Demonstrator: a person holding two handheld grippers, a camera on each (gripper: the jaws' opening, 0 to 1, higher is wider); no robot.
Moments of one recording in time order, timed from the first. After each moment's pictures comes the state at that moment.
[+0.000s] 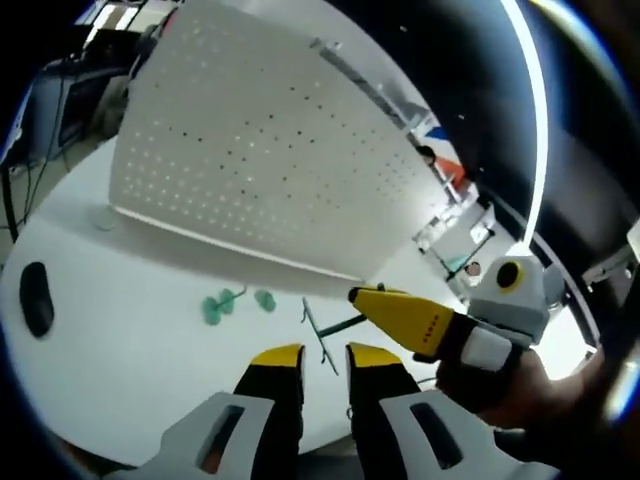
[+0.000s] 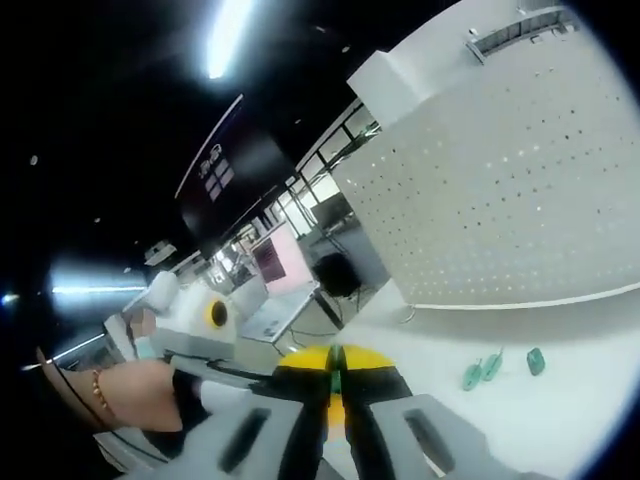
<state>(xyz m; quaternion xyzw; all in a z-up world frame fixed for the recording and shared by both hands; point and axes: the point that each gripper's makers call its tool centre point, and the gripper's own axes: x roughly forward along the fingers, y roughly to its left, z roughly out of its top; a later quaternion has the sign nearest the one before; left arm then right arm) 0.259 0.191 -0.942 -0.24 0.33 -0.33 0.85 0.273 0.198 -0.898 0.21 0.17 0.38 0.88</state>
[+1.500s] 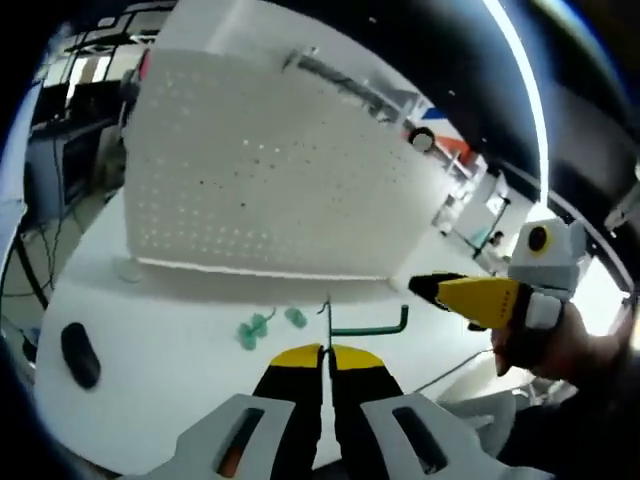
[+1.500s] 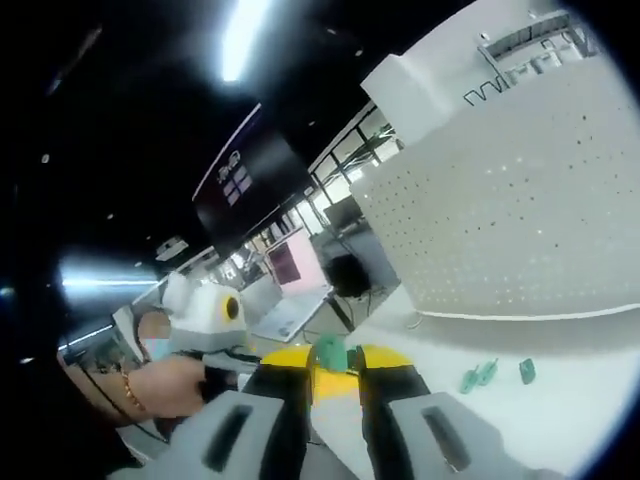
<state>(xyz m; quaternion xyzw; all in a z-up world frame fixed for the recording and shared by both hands) 0.270 0.209 -0.926 -0.10 0.29 -0.31 0.90 0.259 0.177 -0.873 0.20 0.18 0.41 0.87</state>
